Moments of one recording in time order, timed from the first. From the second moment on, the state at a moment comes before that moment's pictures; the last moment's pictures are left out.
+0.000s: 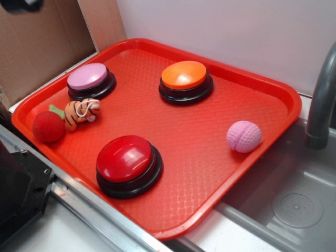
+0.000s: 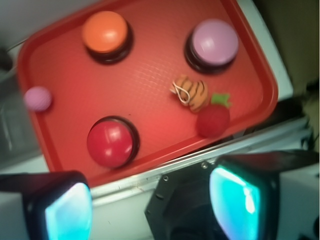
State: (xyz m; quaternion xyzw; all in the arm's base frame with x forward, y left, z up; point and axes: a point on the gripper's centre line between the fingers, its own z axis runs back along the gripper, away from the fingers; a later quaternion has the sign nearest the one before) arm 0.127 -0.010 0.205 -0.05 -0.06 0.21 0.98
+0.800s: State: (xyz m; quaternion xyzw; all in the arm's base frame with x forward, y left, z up) arm 0.174 0.041 0.094 -0.02 -0.08 0.59 0.80
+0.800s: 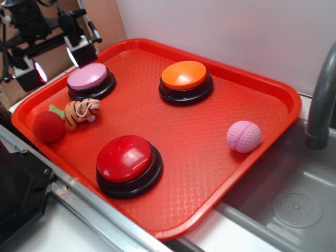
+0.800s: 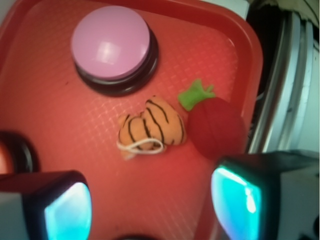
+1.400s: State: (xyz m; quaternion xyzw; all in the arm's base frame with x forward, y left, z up) arm 0.193 0.059 0.017 0.06 -0.06 0.66 0.74
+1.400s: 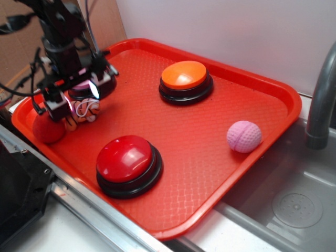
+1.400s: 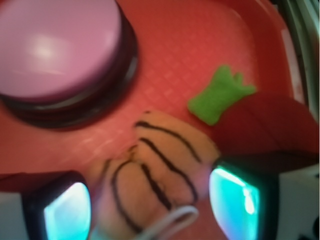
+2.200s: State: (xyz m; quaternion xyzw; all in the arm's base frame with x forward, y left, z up) arm 0.197 0.054 0.011 0.06 -0.03 0.59 0.81
